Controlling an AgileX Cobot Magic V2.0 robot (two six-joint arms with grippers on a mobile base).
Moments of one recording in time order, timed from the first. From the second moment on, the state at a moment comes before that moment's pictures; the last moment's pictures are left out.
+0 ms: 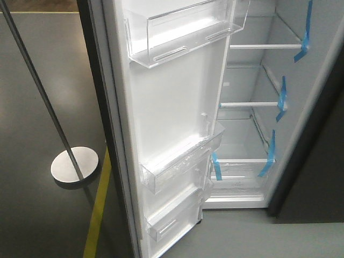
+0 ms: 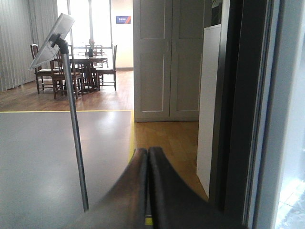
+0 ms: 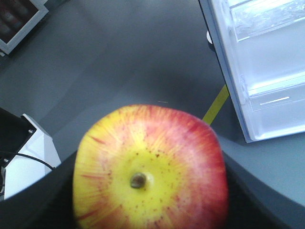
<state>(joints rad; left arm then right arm) 0.00 -0.01 0.02 -0.02 -0.01 -0.06 -0.07 0.37 -0.29 1.00 1.12 -0.75</state>
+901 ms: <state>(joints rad) 0.00 -0.01 0.02 -0.02 -0.01 -0.06 -0.07 0.37 -0.29 1.00 1.12 -0.75</state>
